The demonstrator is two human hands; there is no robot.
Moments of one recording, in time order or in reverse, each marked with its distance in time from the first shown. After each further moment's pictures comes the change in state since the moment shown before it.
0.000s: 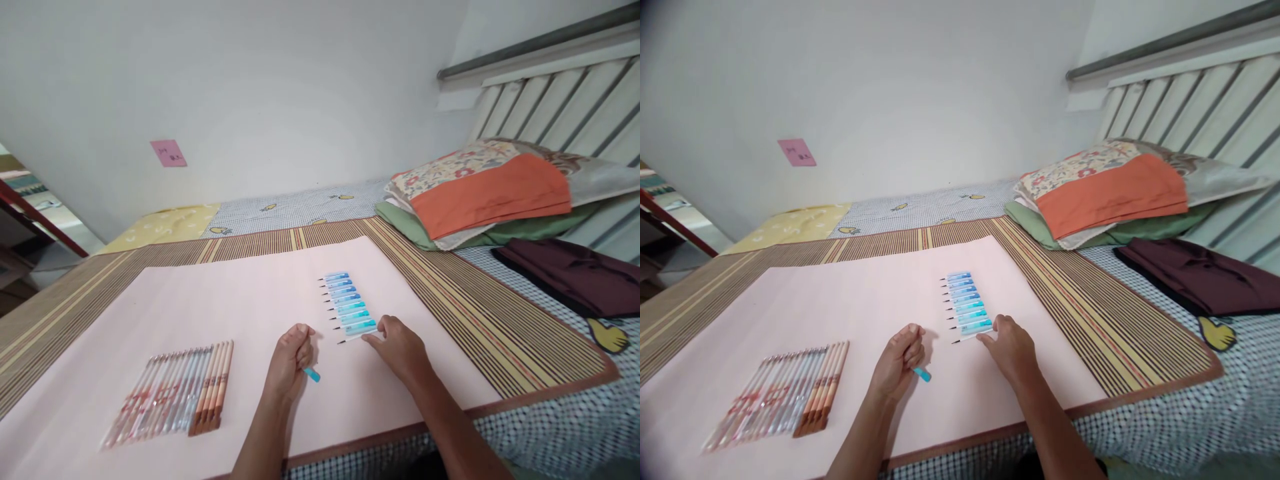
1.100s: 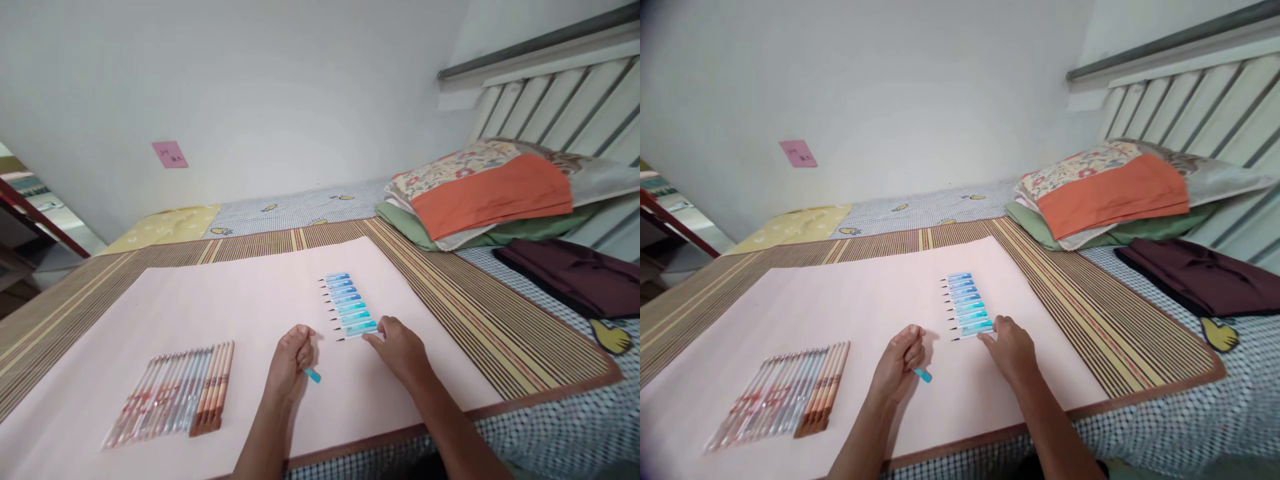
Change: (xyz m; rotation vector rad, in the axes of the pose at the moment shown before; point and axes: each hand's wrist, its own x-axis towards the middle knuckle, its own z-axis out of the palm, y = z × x) left_hand 0.000 -0.002 -0.001 -0.028 -0.005 0.005; right_hand 0.000 0.000 0.004 -0.040 0.013 -0.029
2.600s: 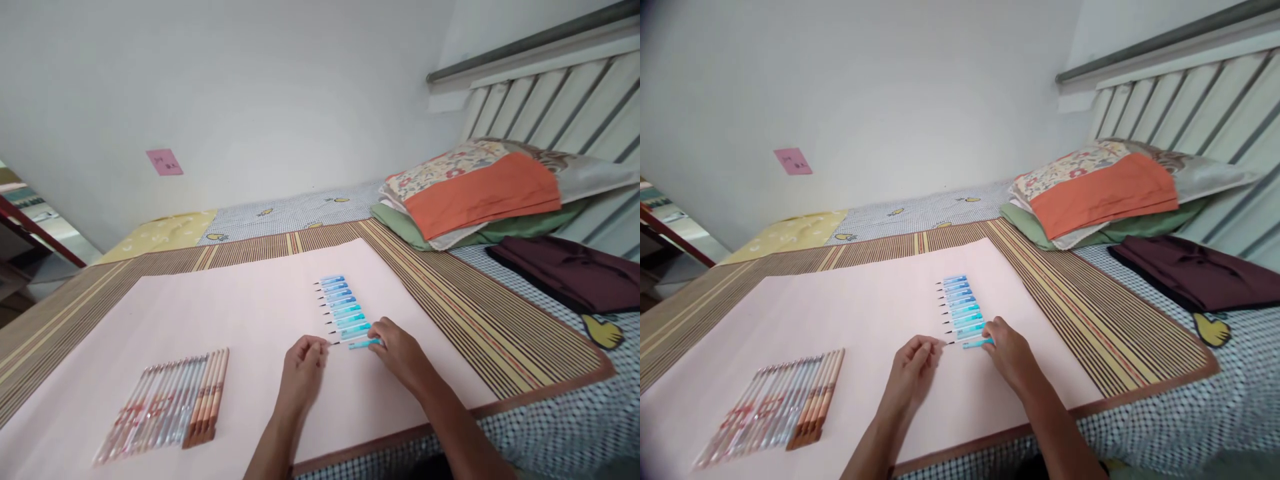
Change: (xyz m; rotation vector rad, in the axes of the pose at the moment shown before) left_hand -0.006 -0.024 0.019 0.261 0.095 0.113; right_hand -0.004 0.008 -0.019 0.209 -0.135 -0.198
